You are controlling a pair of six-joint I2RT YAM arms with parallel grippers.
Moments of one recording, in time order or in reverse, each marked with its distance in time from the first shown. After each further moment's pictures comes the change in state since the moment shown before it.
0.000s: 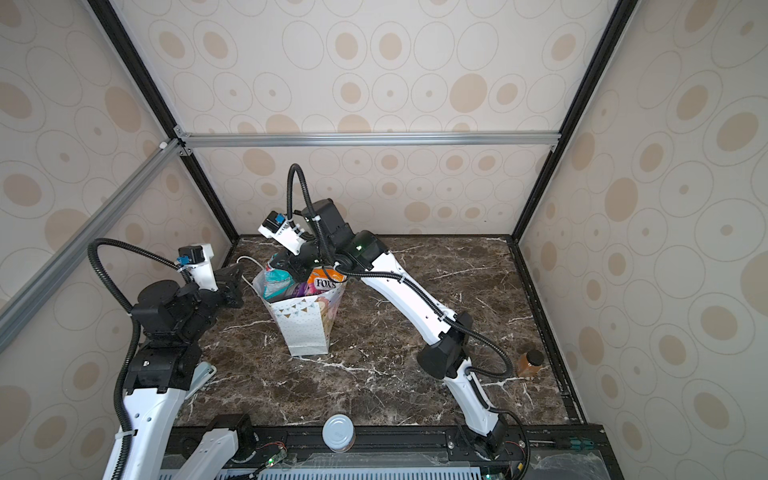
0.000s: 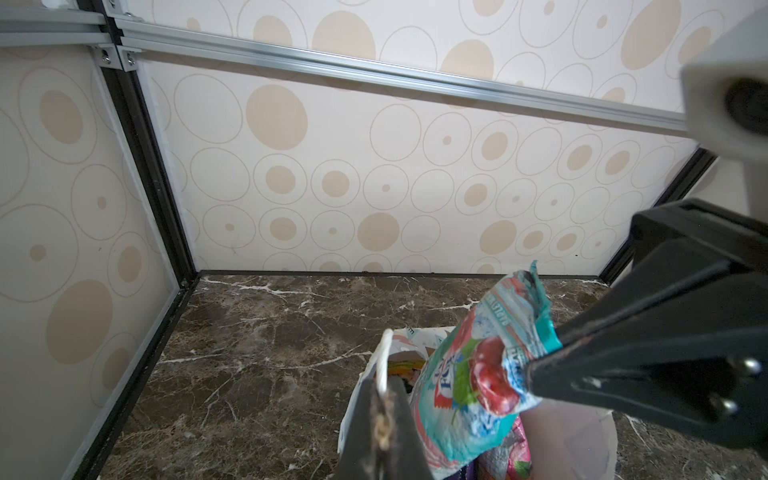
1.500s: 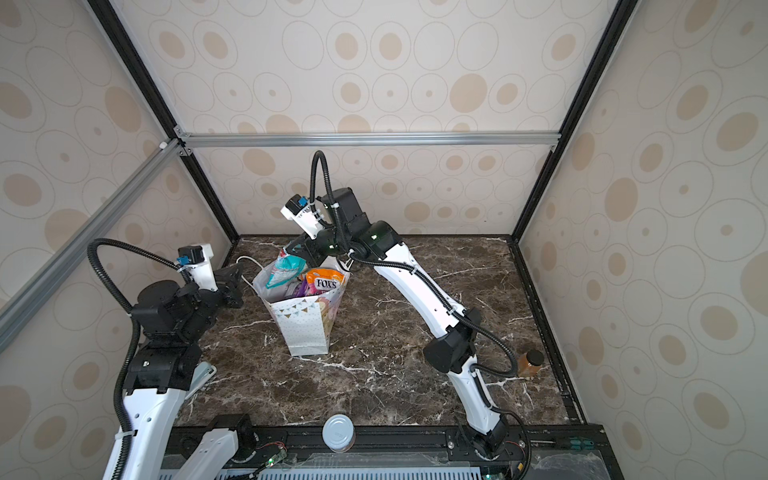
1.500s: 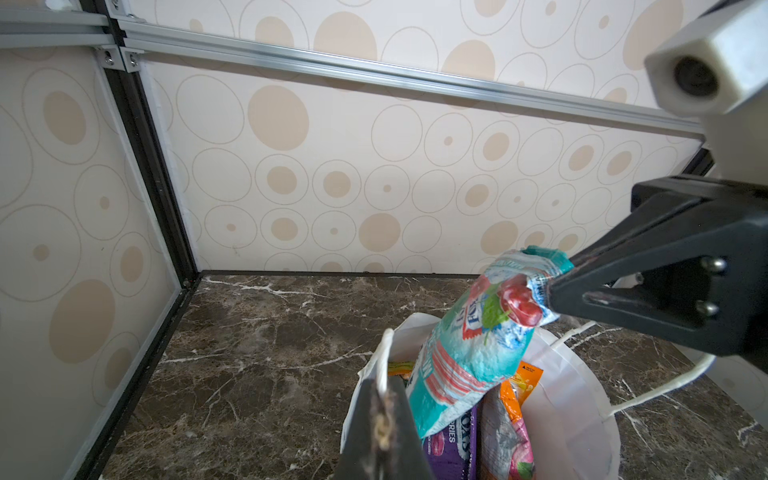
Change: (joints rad) left arm 0.000 0.000 0.000 0.000 -0.005 0.001; right arm -0.087 -0.016 -0.012 -0.002 -0.027 0.111
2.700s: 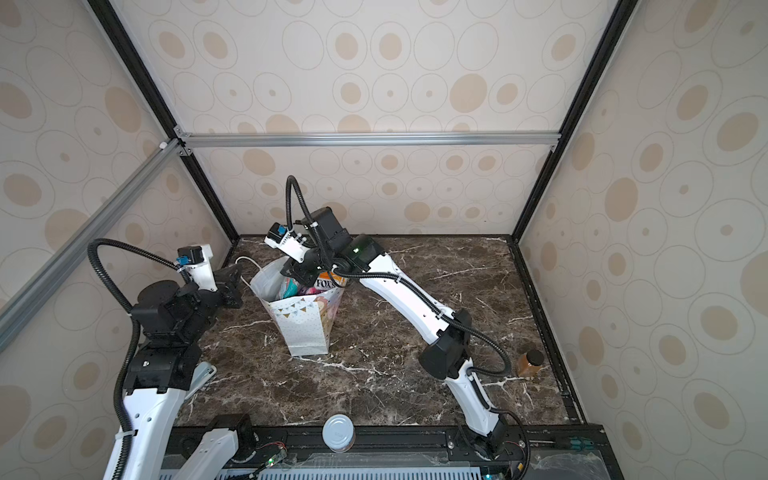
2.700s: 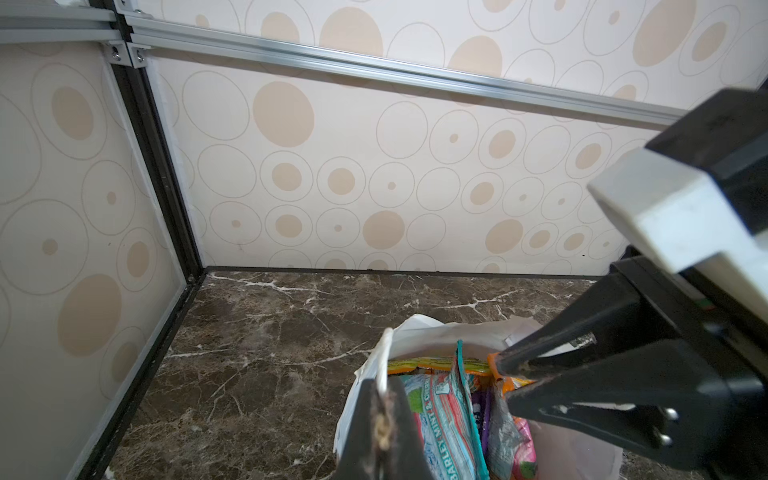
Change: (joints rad) left arm 0.006 0.000 -0.001 -0.007 -0.003 0.001; right arm 0.089 0.002 -0.079 -0.040 0.161 -0.217
